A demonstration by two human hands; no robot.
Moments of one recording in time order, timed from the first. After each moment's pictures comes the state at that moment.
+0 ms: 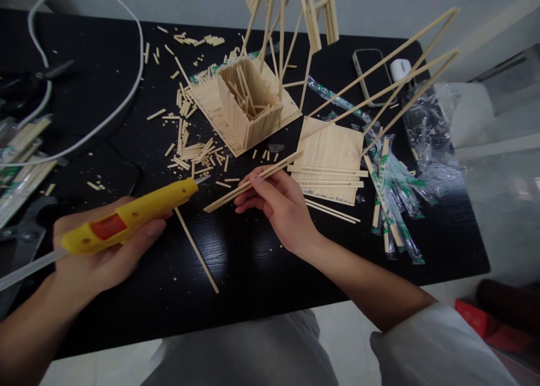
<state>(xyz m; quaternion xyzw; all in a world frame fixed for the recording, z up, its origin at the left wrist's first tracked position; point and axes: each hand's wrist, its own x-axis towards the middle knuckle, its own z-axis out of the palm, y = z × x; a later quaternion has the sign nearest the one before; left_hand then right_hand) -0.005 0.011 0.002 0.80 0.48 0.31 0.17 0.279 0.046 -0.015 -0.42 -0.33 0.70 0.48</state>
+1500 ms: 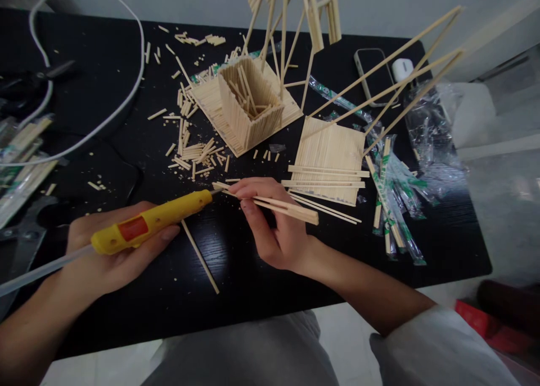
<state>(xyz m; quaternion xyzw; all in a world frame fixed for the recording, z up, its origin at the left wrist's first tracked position) 0.011 0.017 0.011 0.83 0.45 0.30 0.16 0.280 0.026 -0.020 -0.37 -0.70 0.33 0.52</state>
